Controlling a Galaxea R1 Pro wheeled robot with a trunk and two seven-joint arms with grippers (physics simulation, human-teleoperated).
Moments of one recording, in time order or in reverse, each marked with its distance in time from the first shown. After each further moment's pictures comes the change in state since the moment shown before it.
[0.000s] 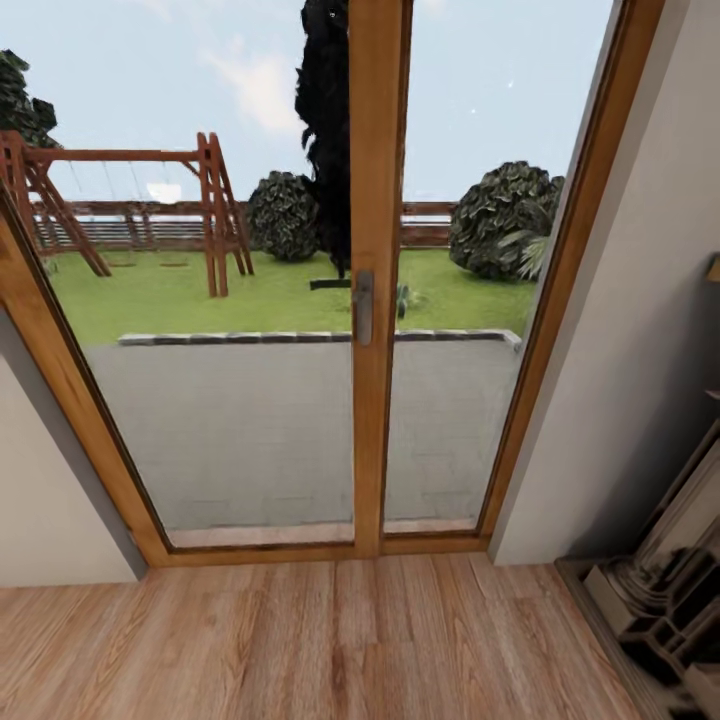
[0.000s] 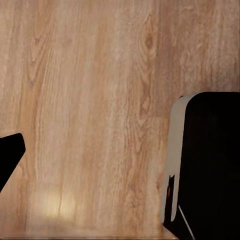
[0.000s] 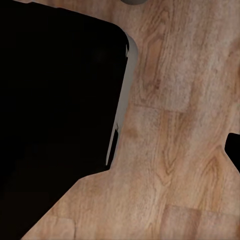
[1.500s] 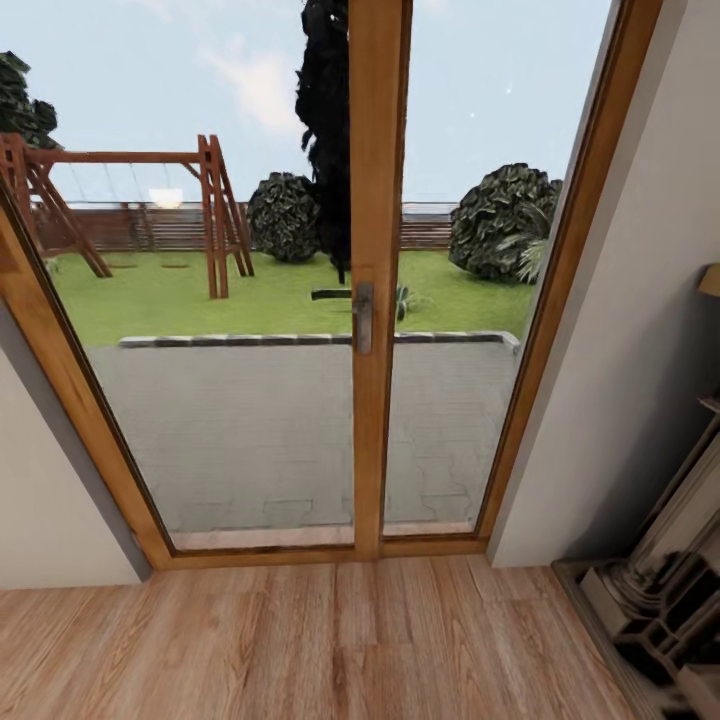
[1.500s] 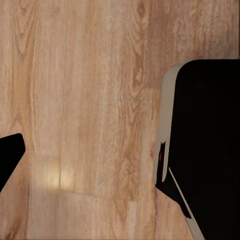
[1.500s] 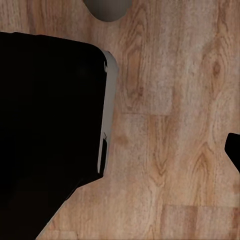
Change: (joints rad) left arm -0.016 -0.008 -0.050 -0.008 0.003 0.147 0.005; right arm -0.003 0.000 -0.120 -0.033 0.001 0.004 -0.001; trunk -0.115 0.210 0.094
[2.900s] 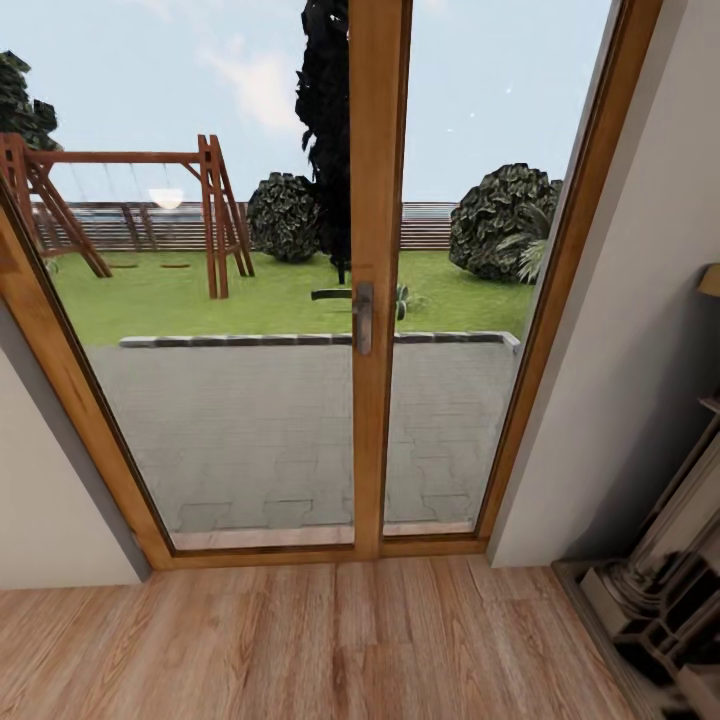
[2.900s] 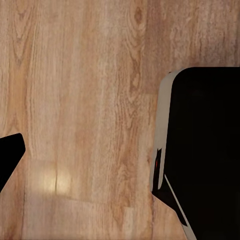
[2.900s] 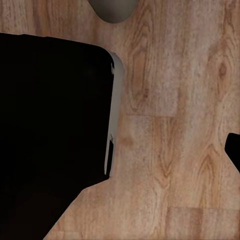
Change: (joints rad) left arm -0.011 -0.007 0.000 -0.005 0.001 0.000 -0.002; right arm 0.000 0.013 0.003 -0.003 0.002 0.000 0.002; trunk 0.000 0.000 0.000
